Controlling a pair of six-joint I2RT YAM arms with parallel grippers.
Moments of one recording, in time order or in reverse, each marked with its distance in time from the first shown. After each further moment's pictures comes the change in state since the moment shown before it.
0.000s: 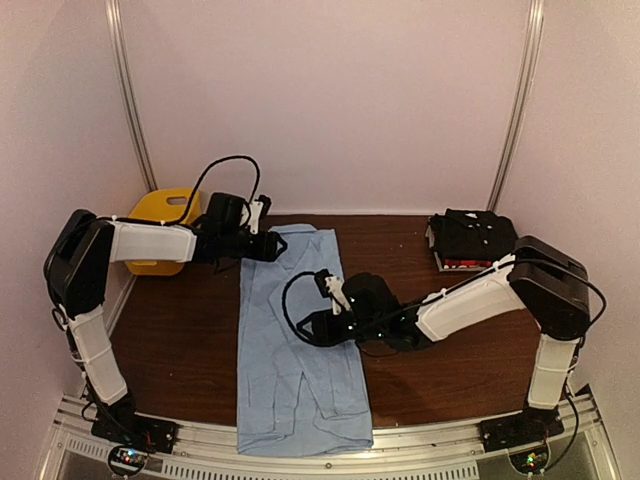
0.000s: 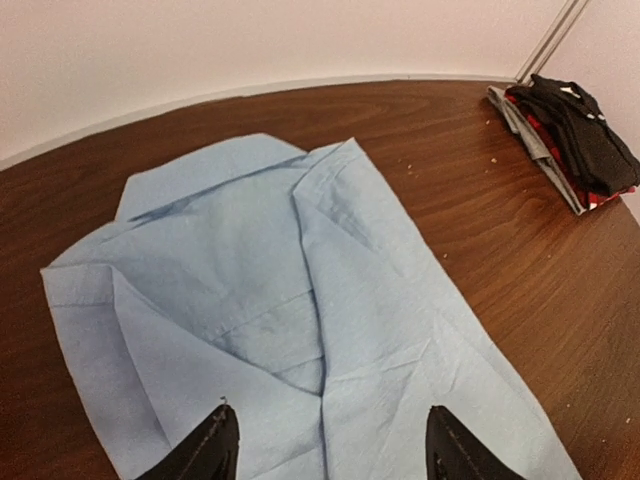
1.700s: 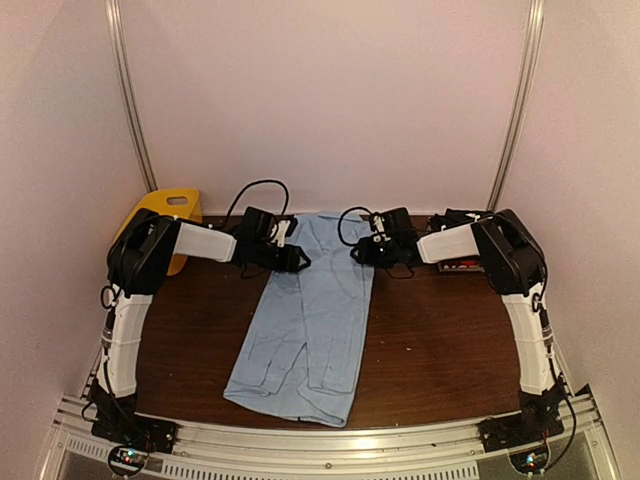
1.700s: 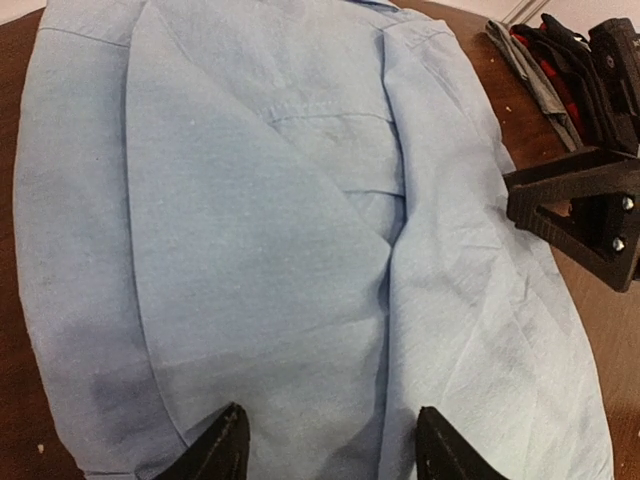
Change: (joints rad) left arm 0.007 0.443 0.335 -0.028 0.203 -0.059; right arm -0.539 0.406 0.591 -0.290 -0.104 -0.084
